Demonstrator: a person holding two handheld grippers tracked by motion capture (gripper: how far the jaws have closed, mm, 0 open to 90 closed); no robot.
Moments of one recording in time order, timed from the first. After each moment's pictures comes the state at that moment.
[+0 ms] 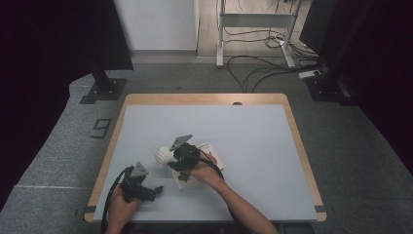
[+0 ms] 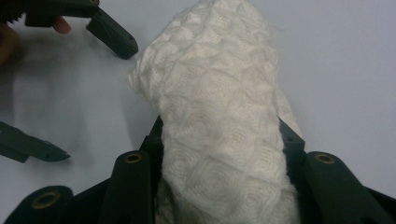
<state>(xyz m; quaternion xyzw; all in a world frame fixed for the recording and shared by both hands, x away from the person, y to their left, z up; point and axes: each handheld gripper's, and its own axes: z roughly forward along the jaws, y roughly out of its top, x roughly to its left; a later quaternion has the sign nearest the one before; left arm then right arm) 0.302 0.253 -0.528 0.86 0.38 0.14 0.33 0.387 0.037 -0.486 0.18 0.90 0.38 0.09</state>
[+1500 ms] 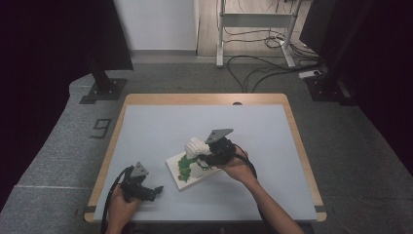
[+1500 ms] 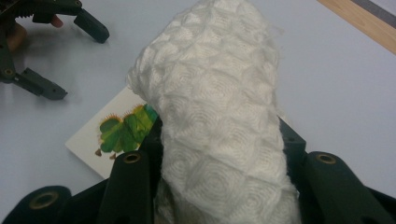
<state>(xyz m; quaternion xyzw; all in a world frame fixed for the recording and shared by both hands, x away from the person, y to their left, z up) 0.302 0.252 -0.528 0.86 0.38 0.14 0.33 0.377 -0.072 -0.449 0.22 0.88 0.41 0.12</state>
